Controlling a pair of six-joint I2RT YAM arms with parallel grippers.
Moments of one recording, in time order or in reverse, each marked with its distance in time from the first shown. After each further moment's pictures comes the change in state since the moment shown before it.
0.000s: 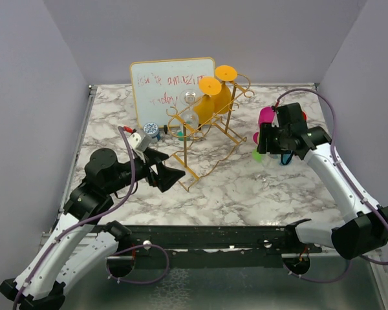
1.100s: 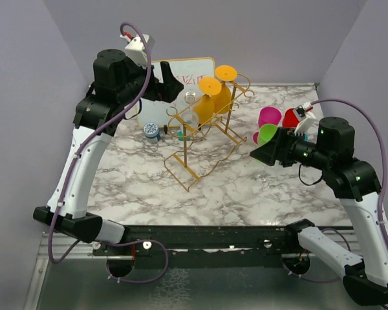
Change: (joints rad) left arm 0.198 0.770 0.981 -0.285 -0.145 0.094; right arm 0.000 -0.389 0.064 -0.002 -0.523 0.204
